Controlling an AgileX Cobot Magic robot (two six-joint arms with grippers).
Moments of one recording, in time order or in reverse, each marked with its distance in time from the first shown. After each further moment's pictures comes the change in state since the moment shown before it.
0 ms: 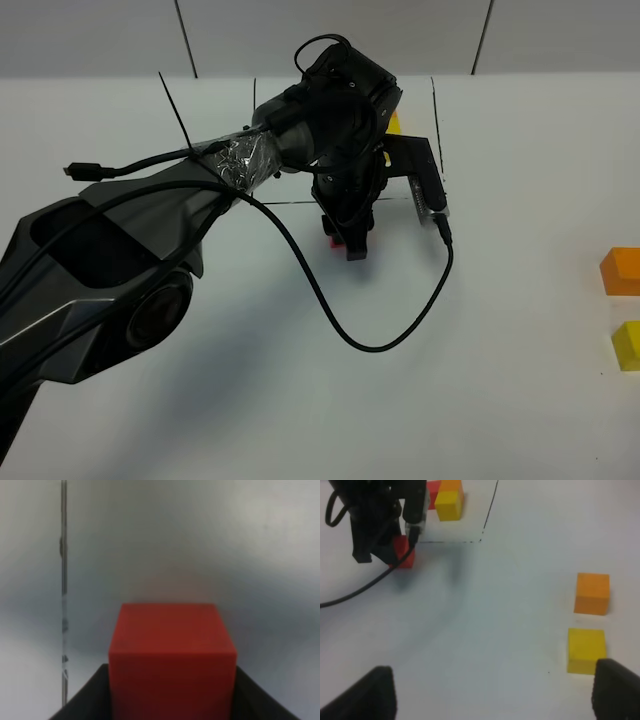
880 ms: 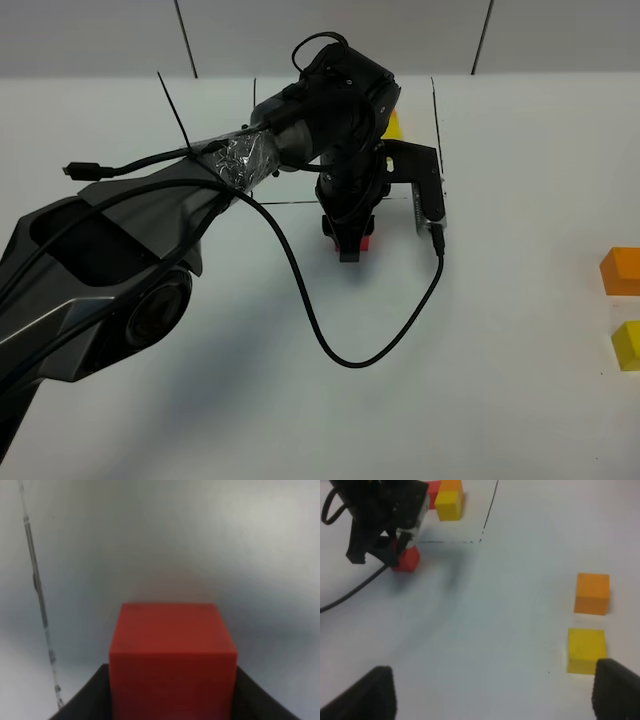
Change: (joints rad) left arm 0.008 0.002 -0.005 -0.049 0.000 0.160; right arm 0.000 0.000 0.000 0.000 0.000 0.001
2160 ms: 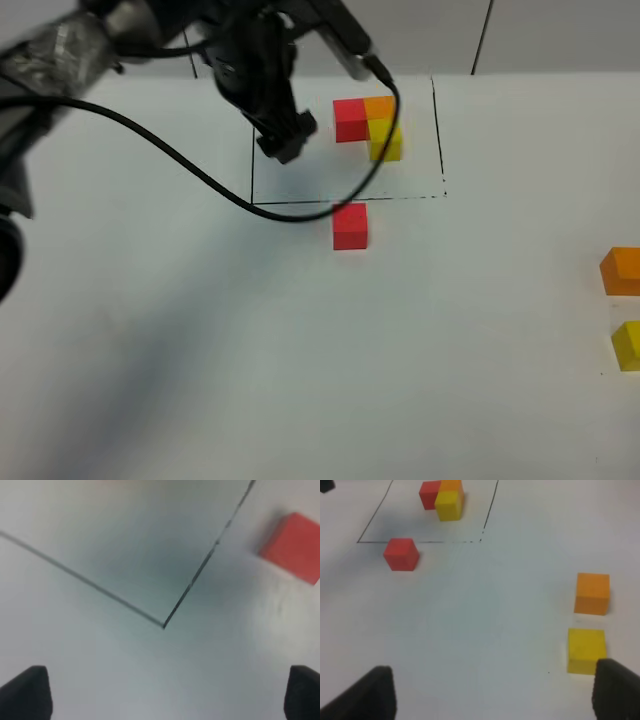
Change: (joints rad) left arm 0.206 -0.396 0.199 -0.004 0.001 -0.391; right arm 0.000 0.000 0.000 0.000 0.000 0.000
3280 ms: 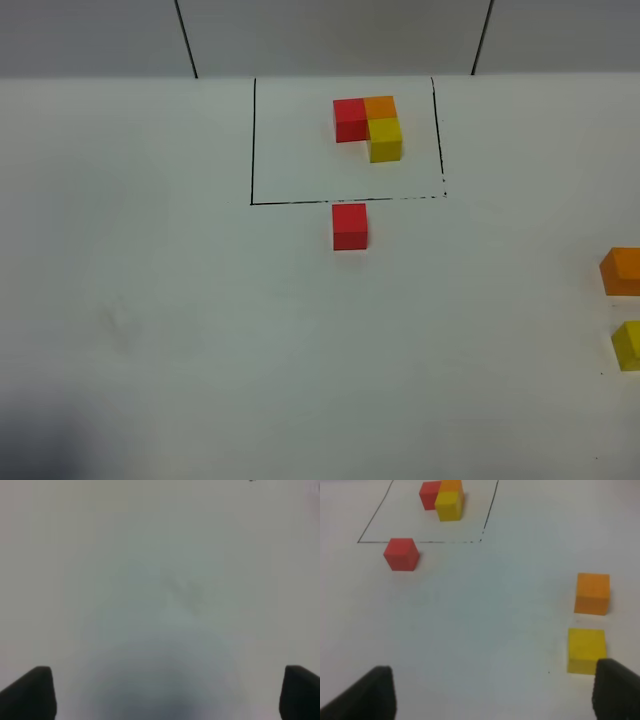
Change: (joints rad) left arm 0.383 -1.699 1.330 -0.099 -0.121 -0.412; right arm 0.000 0.000 0.000 0.000 0.000 0.000
